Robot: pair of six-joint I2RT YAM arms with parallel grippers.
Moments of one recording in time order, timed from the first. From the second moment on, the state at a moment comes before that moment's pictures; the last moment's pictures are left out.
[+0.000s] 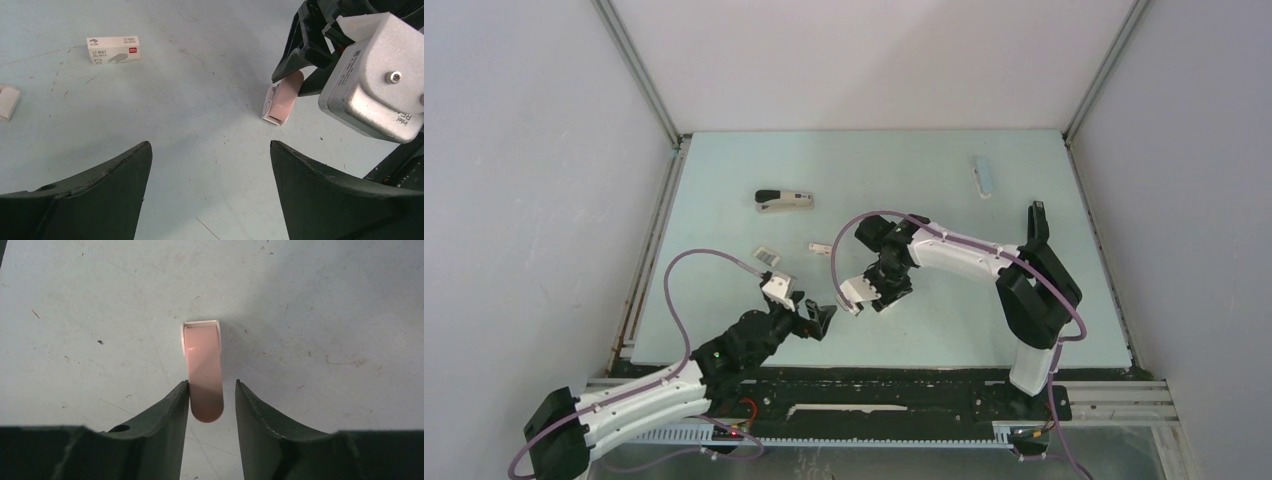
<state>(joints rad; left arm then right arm) -0.97 0.55 0.08 0.24 -0.36 -0.37 0.83 1.82 1.32 -0.92 -0.29 -1.39</state>
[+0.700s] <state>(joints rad) -0.97 0.51 0.05 0.24 -0.35 -0.39 0.85 1.82 1.30 -0.92 -0.25 -1.39</state>
